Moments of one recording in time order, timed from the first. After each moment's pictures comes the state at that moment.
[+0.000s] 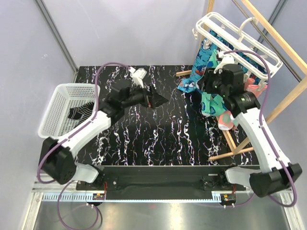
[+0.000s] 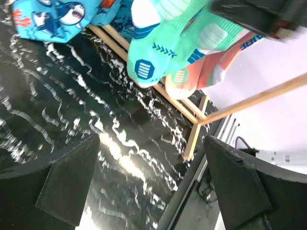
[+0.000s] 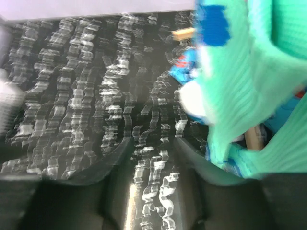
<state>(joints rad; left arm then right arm) -0.55 1.34 1.06 0.06 0.49 -0.55 0.28 1.25 1.37 -0.52 0.03 0.26</state>
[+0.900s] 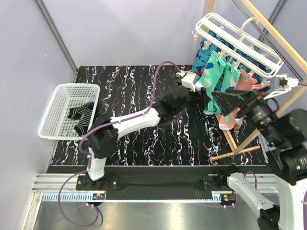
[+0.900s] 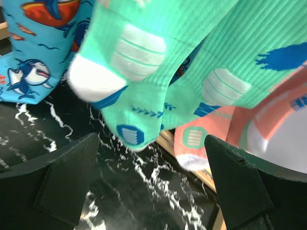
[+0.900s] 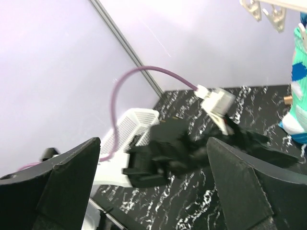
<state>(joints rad) -0.97 1.92 1.56 0.18 -0.15 -0.46 0.29 0.75 1.48 -0.59 -0.25 0.59</state>
